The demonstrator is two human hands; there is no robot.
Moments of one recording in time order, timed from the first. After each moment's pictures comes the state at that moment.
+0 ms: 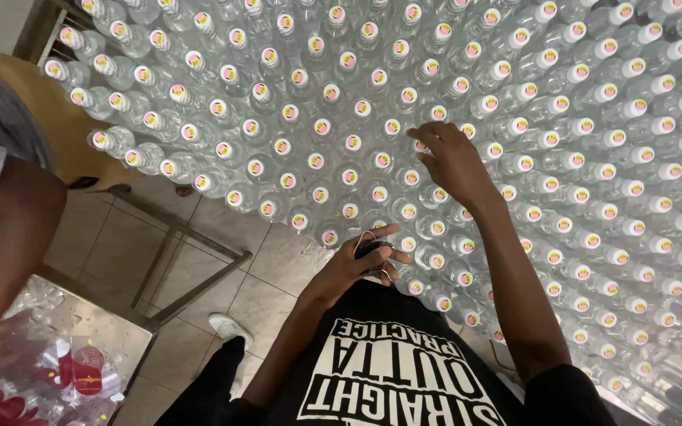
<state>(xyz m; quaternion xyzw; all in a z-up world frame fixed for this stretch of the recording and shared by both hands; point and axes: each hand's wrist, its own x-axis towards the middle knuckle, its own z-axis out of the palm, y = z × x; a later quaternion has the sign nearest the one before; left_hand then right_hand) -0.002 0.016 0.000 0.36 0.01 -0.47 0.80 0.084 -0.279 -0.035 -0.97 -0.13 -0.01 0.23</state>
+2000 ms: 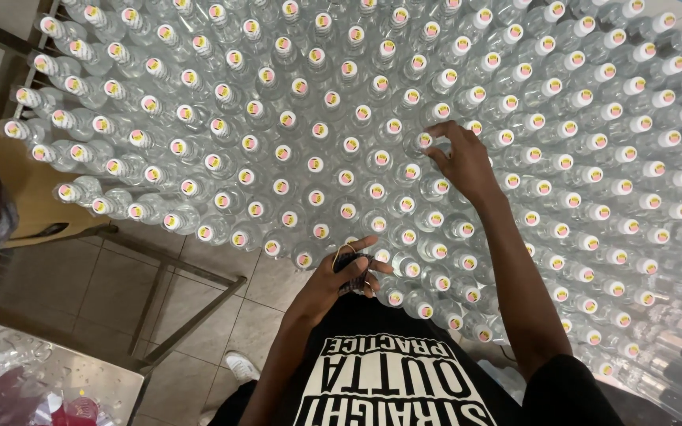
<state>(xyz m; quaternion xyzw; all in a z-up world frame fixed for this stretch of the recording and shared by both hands) 0.004 0.003 -0.003 0.34 0.02 -0.48 0.81 0.067 -0.344 -0.044 -0.96 0.02 -0.07 0.28</state>
